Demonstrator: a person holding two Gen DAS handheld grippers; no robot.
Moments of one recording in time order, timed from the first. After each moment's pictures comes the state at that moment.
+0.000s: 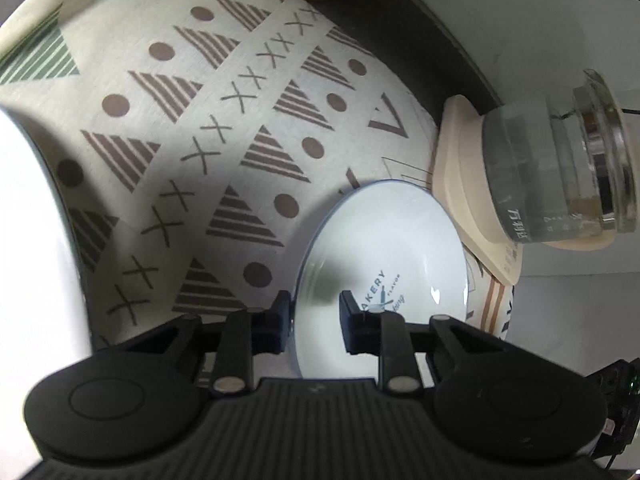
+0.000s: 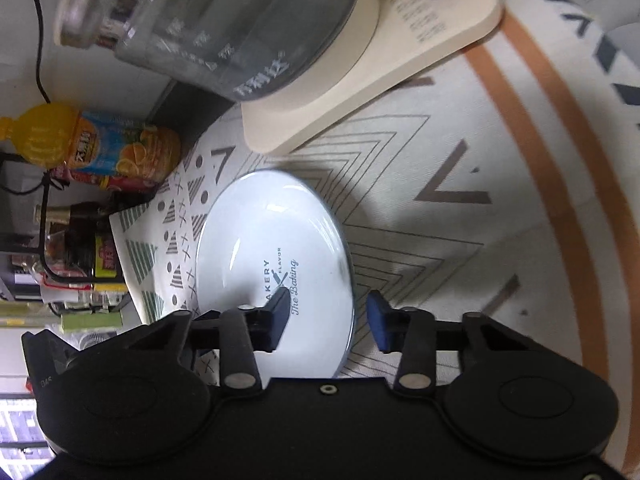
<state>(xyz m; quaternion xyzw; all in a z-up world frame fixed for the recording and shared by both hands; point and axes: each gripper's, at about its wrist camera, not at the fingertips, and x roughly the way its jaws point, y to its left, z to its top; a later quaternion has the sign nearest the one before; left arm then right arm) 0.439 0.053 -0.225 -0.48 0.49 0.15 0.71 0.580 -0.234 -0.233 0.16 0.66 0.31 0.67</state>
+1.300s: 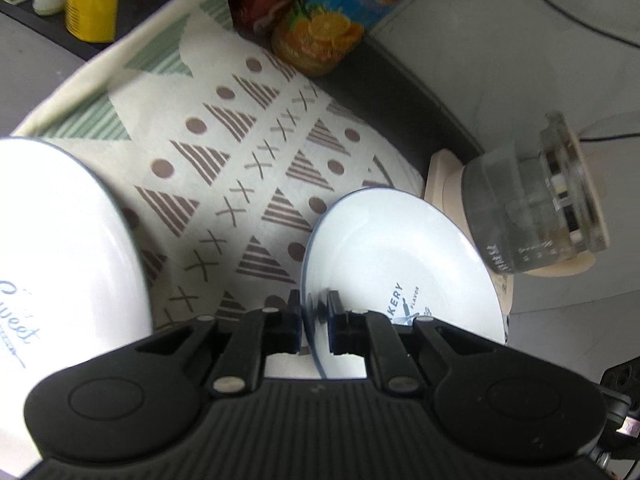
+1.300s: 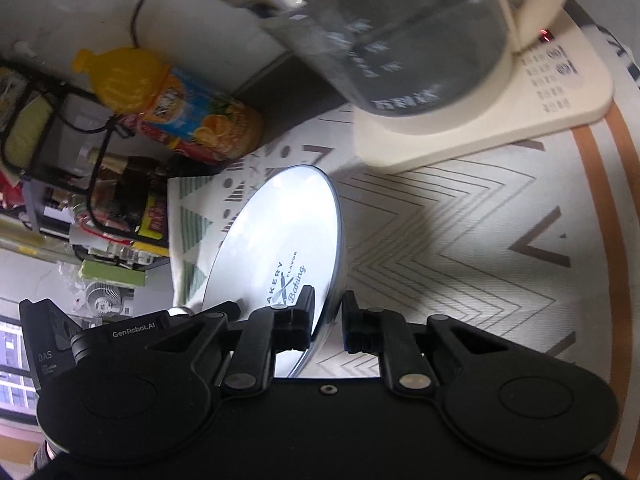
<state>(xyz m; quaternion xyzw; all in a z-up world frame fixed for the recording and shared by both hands) 0.407 0.058 -0.176 -0.45 0.42 0.20 0.76 0.563 -0.206 -0.179 0.12 0.59 0.41 0.68</state>
